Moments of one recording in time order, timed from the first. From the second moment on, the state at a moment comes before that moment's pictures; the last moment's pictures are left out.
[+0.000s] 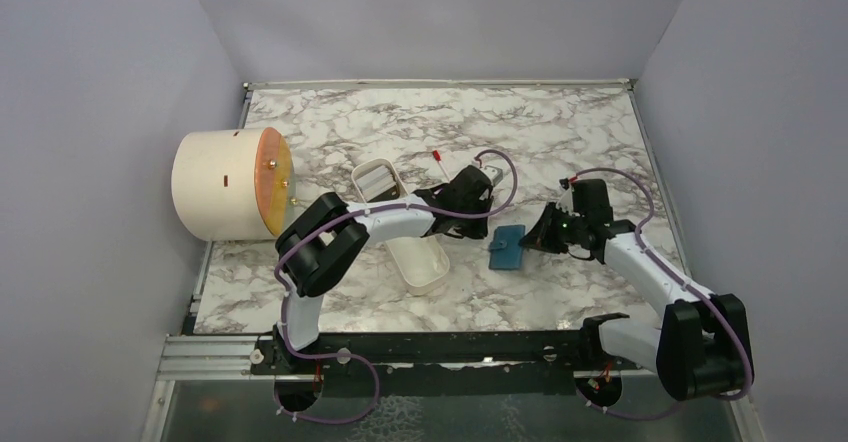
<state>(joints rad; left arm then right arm) -0.91 1.93 1.25 -0.13 0.11 -0.47 0.15 1.13 0.55 -0.34 -0.41 0.53</state>
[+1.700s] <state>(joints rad) -0.92 1.96 1.30 -0.14 0.25 -0.41 0.15 1.26 0.64 -0.40 -0.30 0.53</state>
